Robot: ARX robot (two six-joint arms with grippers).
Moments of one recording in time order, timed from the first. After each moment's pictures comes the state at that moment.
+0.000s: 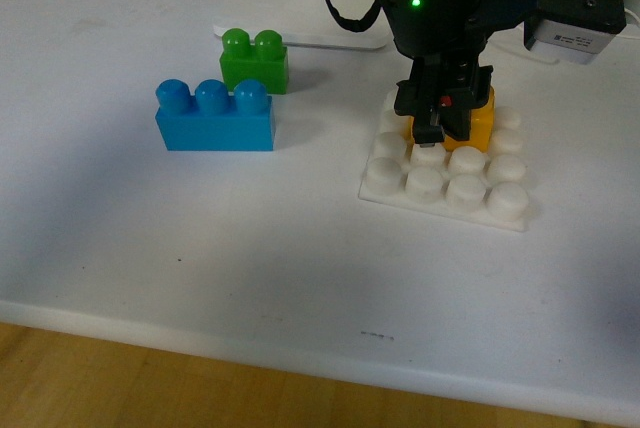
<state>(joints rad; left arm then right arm) -0.60 2.38 1.99 -0.72 0.31 1.25 0.00 0.00 0.01 0.00 0.00 0.00</state>
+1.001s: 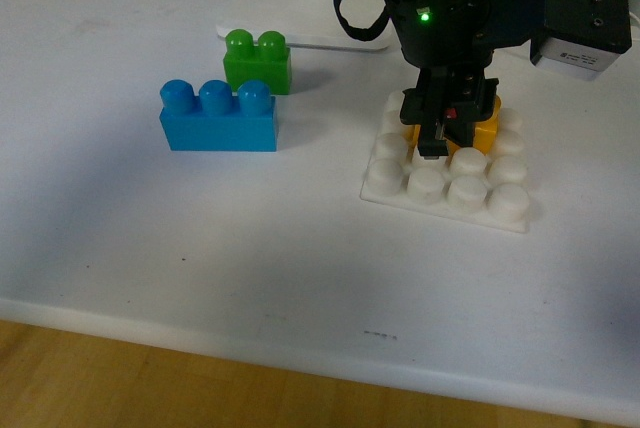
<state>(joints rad) -0.62 2.40 1.94 -0.67 0.27 1.27 0.00 0.00 0.01 0.00 0.00 0.00</state>
